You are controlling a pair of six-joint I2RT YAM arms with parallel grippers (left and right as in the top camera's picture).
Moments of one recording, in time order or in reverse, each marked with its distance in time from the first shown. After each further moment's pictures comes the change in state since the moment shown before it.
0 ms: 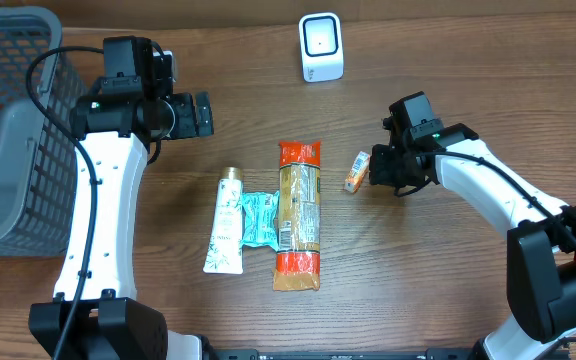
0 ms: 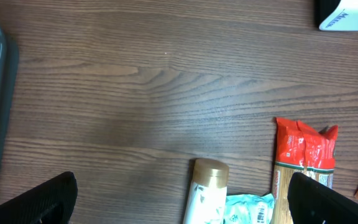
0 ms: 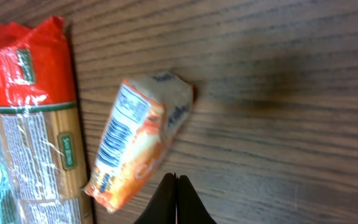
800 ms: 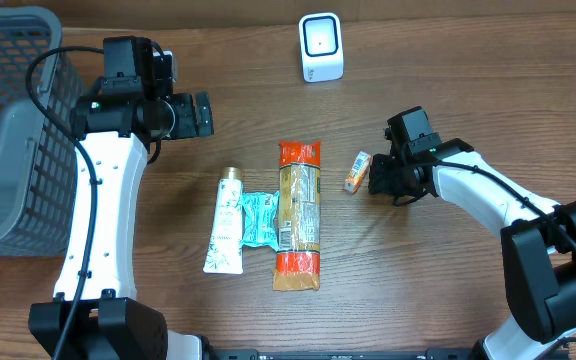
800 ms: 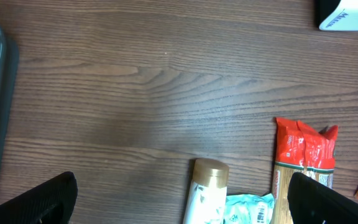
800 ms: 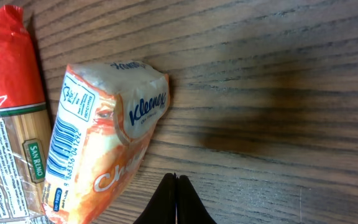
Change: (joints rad) left arm 0.000 0.000 0.000 0.000 0.000 0.000; right arm 0.006 0.000 -0.106 0.113 0.018 0.056
